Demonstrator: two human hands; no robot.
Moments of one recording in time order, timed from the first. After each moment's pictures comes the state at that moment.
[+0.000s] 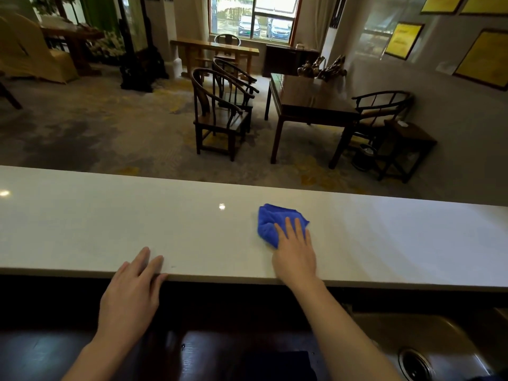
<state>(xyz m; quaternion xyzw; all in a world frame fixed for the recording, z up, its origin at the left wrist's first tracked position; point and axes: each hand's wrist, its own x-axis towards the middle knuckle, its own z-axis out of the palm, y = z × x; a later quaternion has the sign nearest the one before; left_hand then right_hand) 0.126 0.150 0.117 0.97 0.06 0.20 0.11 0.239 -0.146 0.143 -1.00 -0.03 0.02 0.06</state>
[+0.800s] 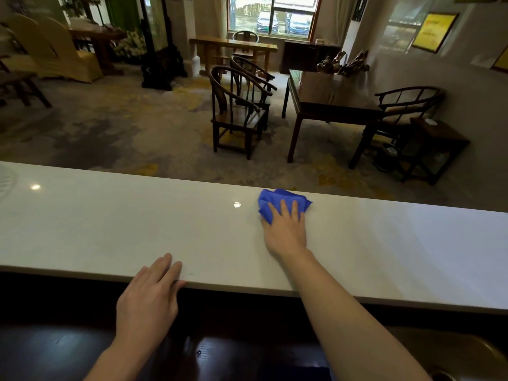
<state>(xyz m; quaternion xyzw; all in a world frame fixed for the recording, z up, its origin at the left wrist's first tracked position) 0.135 0.162 0.105 0.97 0.04 0.21 0.09 0.318 -0.084 0.138 -0.99 -0.03 0.03 0.11</state>
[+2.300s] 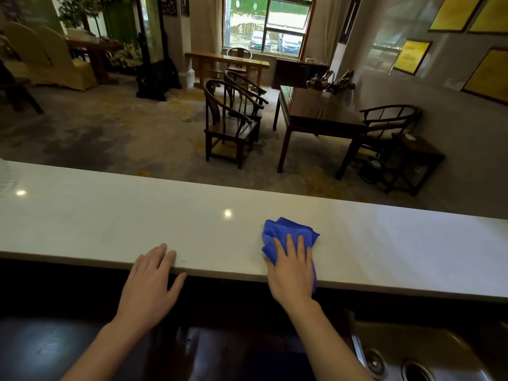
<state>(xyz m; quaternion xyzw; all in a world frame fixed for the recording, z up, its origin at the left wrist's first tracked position) 0.121 0.148 0.127 0.99 0.04 0.11 0.10 0.190 -0.128 0.134 -1.00 -0.03 -0.01 0.07</state>
